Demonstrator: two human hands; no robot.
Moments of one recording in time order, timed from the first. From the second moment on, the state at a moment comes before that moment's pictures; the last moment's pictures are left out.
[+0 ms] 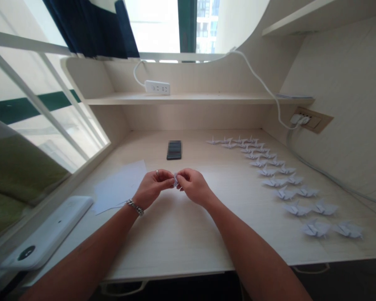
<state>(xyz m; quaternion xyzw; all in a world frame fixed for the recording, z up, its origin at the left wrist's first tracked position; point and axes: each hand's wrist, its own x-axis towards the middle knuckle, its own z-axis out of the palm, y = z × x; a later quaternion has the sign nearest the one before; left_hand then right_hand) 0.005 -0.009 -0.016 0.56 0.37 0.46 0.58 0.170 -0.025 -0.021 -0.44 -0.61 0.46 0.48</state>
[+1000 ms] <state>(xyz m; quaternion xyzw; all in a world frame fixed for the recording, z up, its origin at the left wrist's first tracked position) 0.013 -0.012 -0.017 0.56 0.41 0.49 0.53 0.164 -0.031 -0.024 -0.48 -0.71 0.15 0.48</state>
